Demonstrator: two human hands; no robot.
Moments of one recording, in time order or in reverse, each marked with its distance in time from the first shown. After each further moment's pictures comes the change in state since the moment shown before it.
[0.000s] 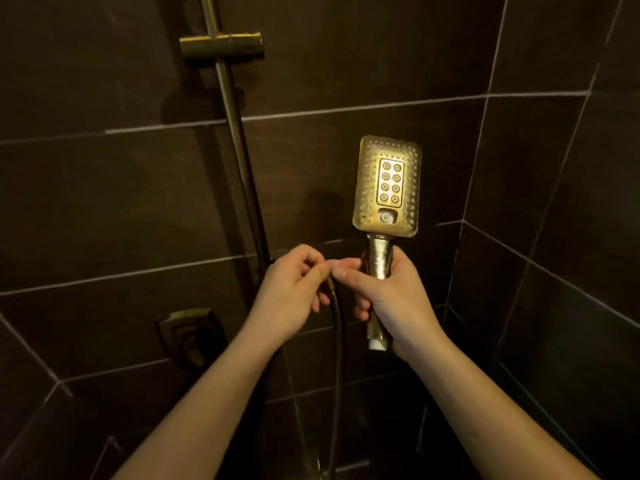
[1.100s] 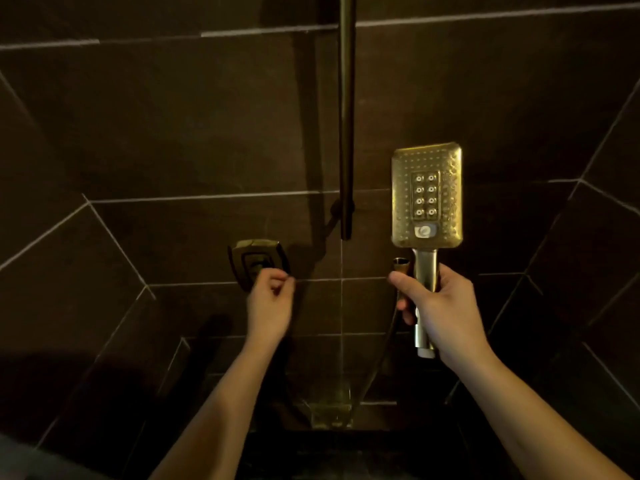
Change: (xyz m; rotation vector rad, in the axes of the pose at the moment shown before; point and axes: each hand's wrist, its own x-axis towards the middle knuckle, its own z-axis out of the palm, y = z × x) left_hand -0.077 -0.196 -0.074 -0.005 0.470 -0.525; right_hand -0.028 0.098 0.046 -0.236 0.039 0.128
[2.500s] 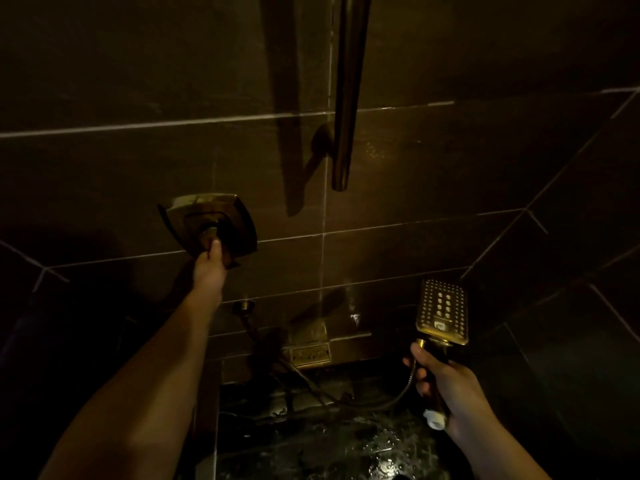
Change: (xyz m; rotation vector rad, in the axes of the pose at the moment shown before) left_hand 0.221 -0.207 0.032 -0.201 -0.031 -0.548; right_hand -0.011 0.203 -0.004 0.436 0.342 0.949
